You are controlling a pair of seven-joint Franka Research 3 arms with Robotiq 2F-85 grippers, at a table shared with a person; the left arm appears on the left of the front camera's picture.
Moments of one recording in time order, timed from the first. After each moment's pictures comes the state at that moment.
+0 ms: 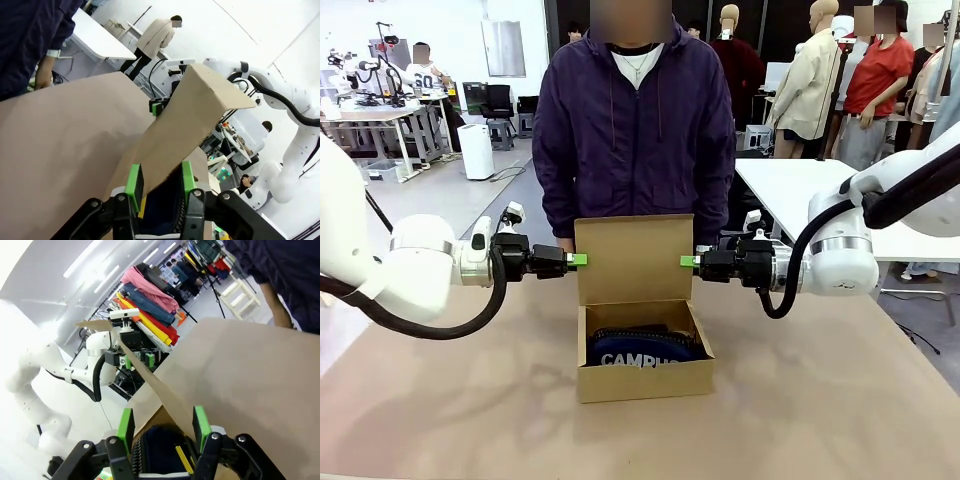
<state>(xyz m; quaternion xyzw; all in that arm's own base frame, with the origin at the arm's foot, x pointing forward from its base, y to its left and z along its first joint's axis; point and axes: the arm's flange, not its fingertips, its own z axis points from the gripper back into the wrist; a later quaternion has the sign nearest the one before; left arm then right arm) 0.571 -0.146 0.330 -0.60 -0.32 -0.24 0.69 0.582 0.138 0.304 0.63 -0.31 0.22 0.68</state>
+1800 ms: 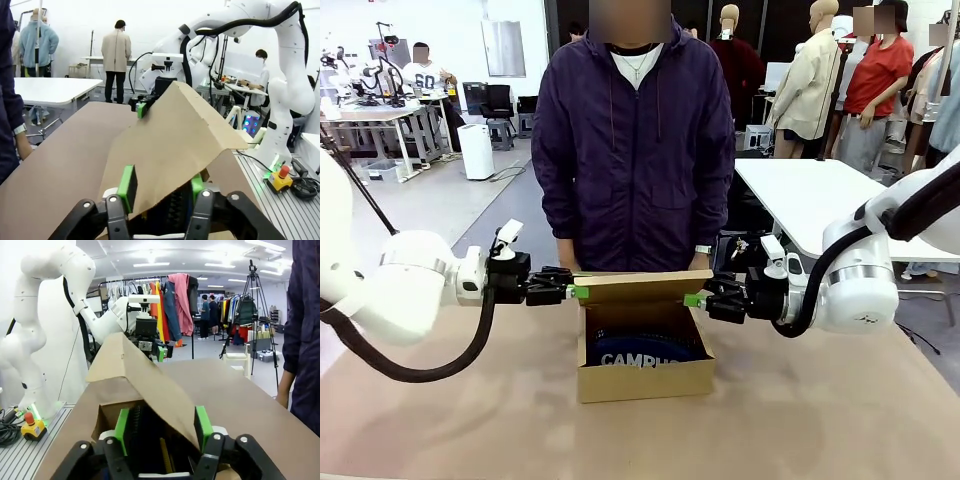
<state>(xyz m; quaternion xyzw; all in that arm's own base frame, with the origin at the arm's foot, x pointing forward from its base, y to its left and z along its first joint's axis) 0.514 -0.163 0.317 -0.52 -0.46 -0.47 0.54 0.506 0.139 0.279 0.51 -0.52 0.44 0.52</state>
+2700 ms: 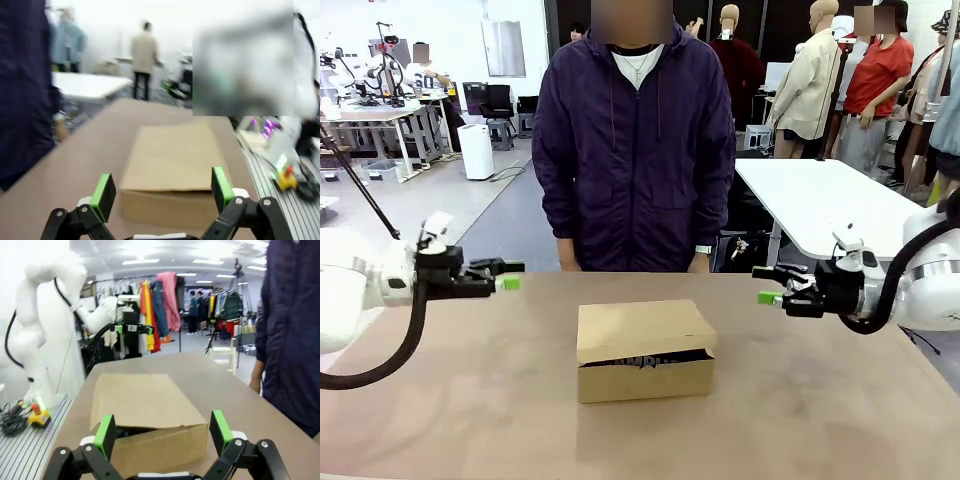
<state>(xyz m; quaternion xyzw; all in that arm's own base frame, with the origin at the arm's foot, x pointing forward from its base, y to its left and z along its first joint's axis) 0.484 -0.051 0.345 -0.48 -0.51 -0.40 0.58 0.495 0.018 0.304 0.49 -0.54 0.42 0.54</state>
